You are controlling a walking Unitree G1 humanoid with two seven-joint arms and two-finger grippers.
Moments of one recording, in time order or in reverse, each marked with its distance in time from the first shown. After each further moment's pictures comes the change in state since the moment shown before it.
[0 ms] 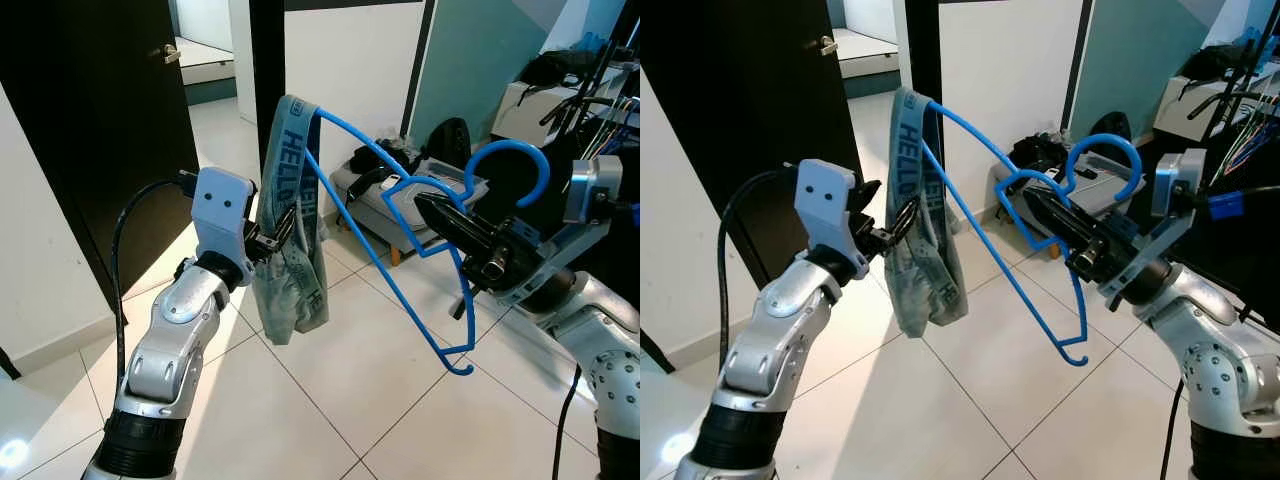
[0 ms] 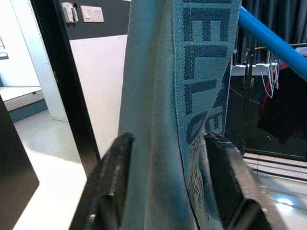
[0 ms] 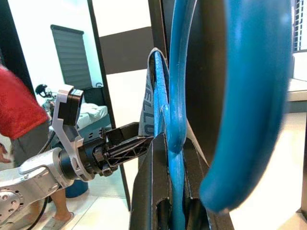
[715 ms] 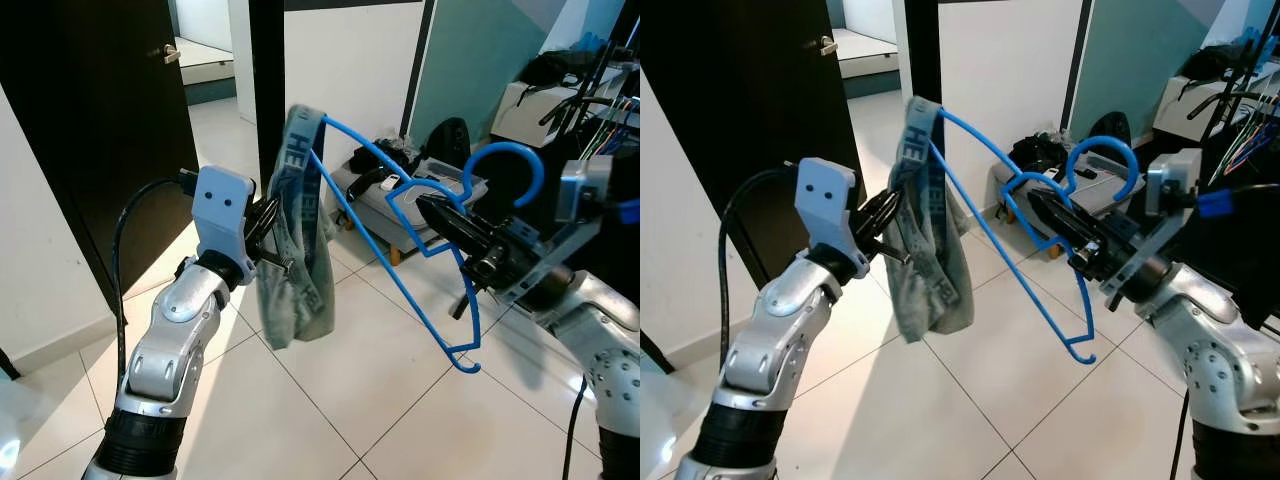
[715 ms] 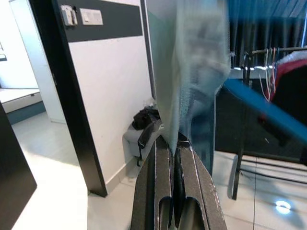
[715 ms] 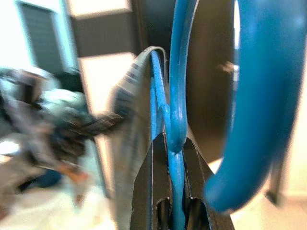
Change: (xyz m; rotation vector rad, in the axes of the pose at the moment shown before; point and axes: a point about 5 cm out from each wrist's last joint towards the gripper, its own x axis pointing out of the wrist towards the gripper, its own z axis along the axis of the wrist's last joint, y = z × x) left arm 0.001 0.003 0.004 -0.006 -0.016 0.005; right arm 0.001 -0.021 -0.014 -0.090 0.125 -0.201
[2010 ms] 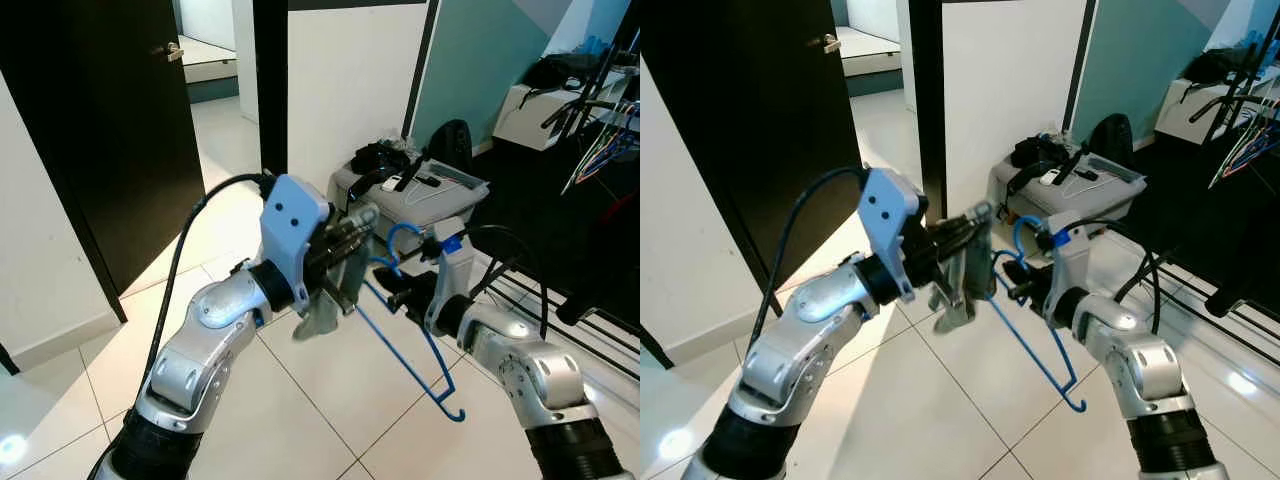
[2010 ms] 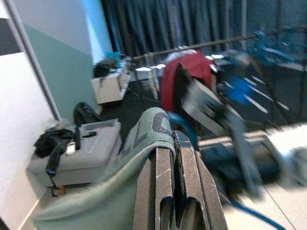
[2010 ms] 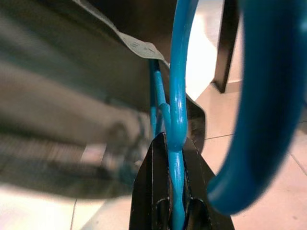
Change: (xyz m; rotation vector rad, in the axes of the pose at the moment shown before) left arm -0.008 -0.067 0.019 -0.053 -0.024 -0.542; right arm 0.028 -0.007 -0.084 0.031 0.357 -0.246
